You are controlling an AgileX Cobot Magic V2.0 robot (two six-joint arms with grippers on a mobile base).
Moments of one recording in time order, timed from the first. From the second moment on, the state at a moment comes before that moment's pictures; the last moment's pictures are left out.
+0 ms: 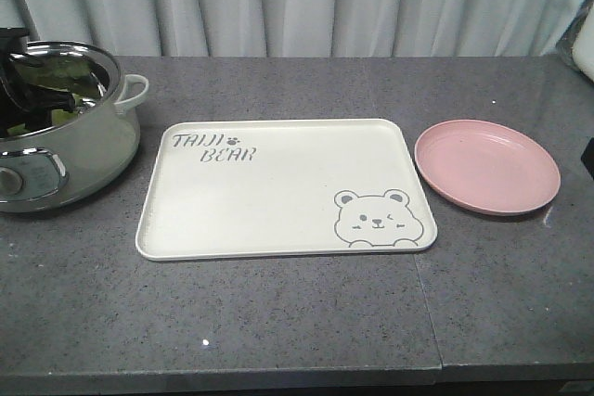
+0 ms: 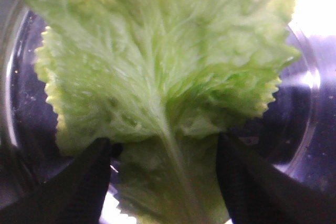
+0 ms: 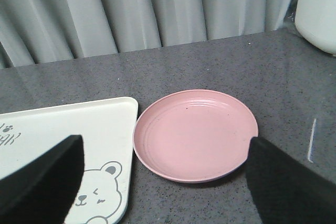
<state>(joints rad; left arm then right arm) 0.11 2.12 -2.00 0.03 1.24 -0.05 -0.02 0.70 -0.62 0.22 0.28 -0.06</state>
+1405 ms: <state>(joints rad) 0.10 1.88 -2.08 -0.03 1.14 -0.06 -0.02 0.76 -0.63 0.23 0.31 -0.08</state>
